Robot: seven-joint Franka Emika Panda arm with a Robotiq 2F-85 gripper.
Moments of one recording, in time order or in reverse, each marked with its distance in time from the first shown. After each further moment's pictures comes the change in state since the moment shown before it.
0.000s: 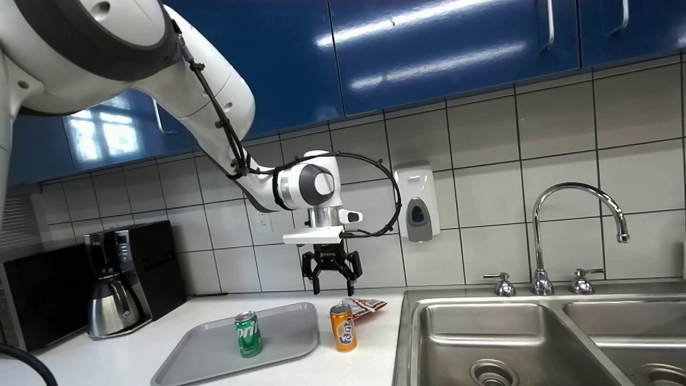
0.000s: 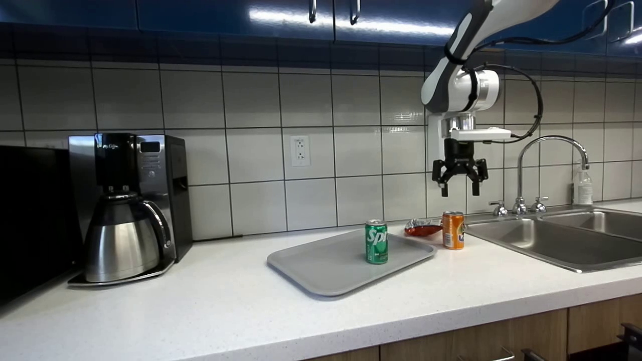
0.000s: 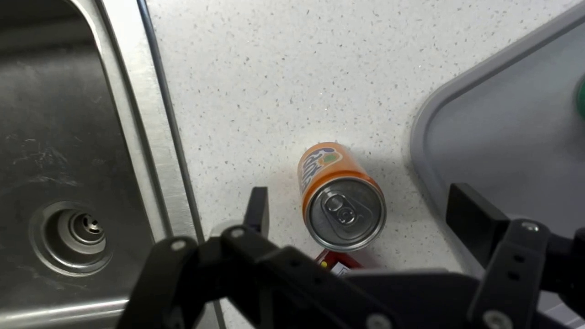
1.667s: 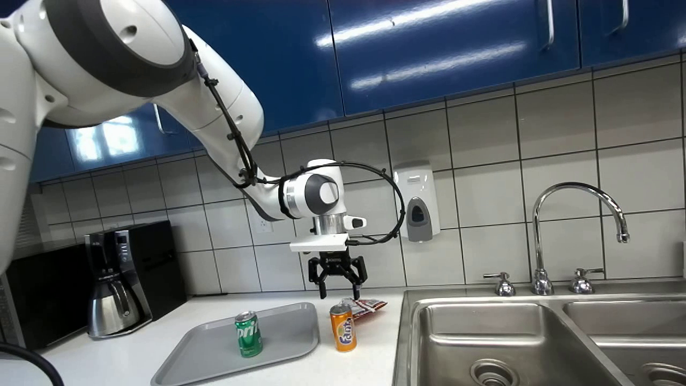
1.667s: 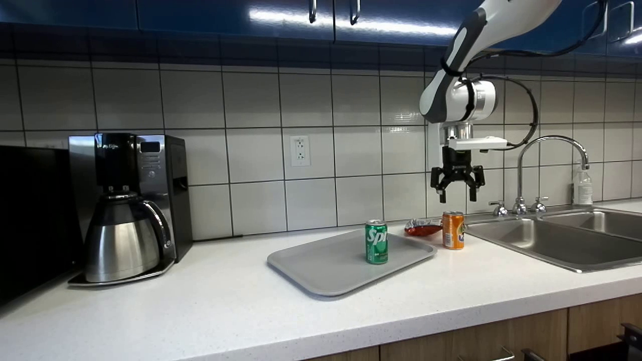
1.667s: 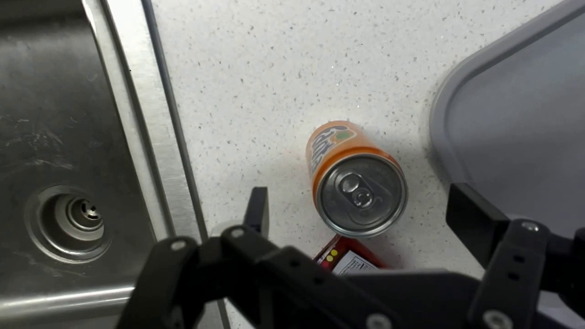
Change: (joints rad) arm -0.001 0.067 -0.002 0.035 -0.006 0.059 -0.002
